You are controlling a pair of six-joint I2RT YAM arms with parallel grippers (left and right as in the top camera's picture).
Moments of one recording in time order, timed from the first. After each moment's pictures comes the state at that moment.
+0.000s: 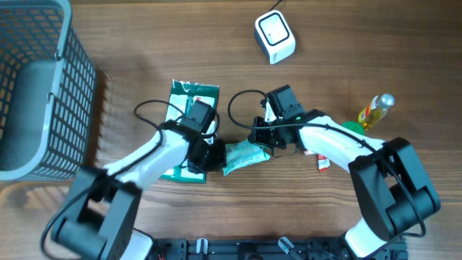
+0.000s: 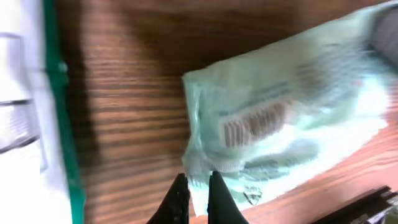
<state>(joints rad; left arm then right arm) -0.47 1.63 0.82 -0.60 0.41 -0.62 0.48 1.79 0.92 -0.30 -0.42 0.65</state>
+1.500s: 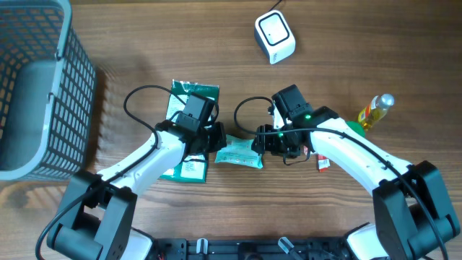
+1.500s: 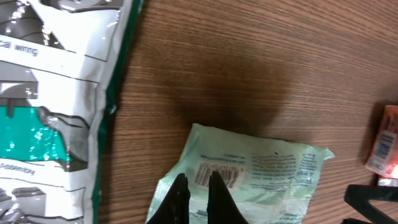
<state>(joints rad) -0.46 1.61 0.82 -0.38 0.25 -0.66 0.47 1.64 0.95 -0.63 -0.37 0.55</state>
